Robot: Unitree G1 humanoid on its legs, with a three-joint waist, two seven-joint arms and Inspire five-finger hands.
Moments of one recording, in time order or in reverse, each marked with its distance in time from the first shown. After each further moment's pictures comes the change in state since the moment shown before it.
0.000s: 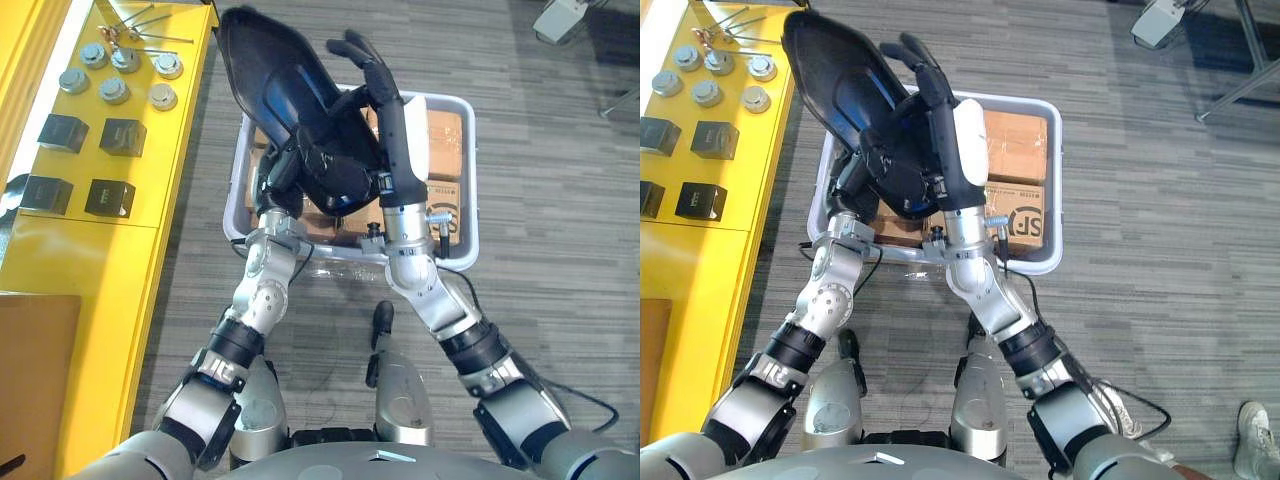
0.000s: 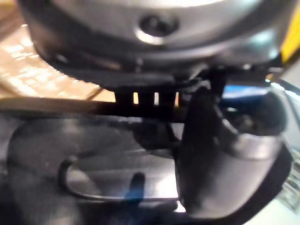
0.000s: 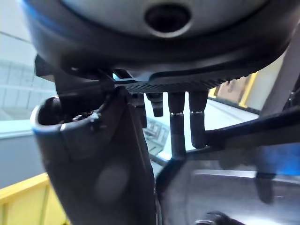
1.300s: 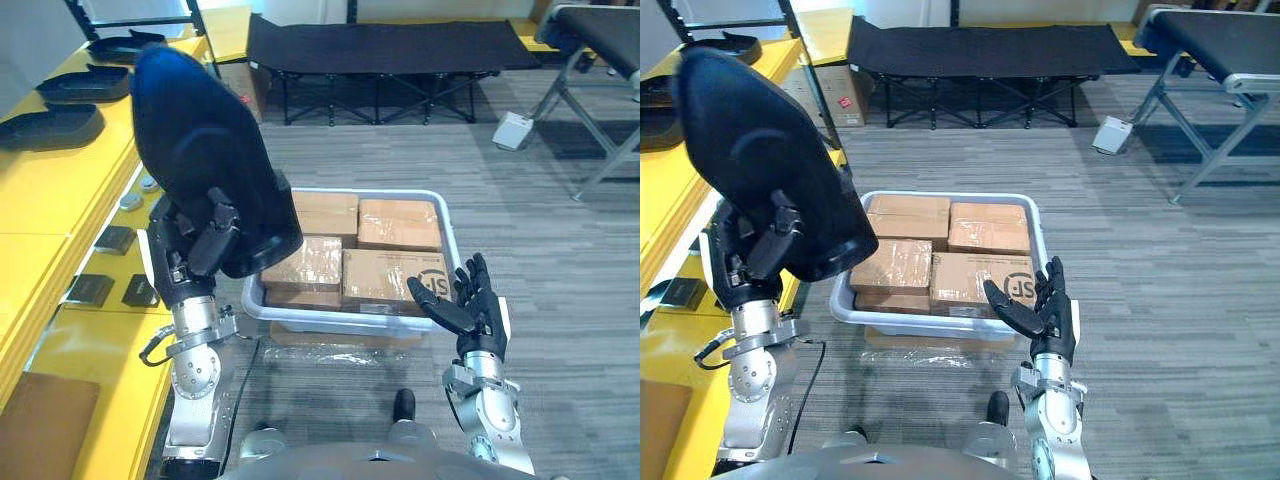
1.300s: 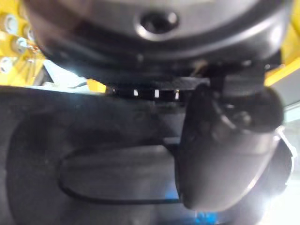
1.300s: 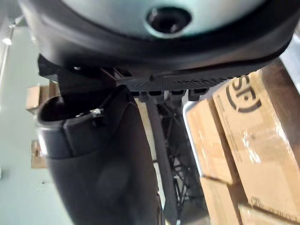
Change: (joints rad) left arm 0.636 -0.029 0.265 -0.446 0.448 -0.127 -0.123; right arm 0.704 0.049 -0.313 0.064 0.652 0.006 0.411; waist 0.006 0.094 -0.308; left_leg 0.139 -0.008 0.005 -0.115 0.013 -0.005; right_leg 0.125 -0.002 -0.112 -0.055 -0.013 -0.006
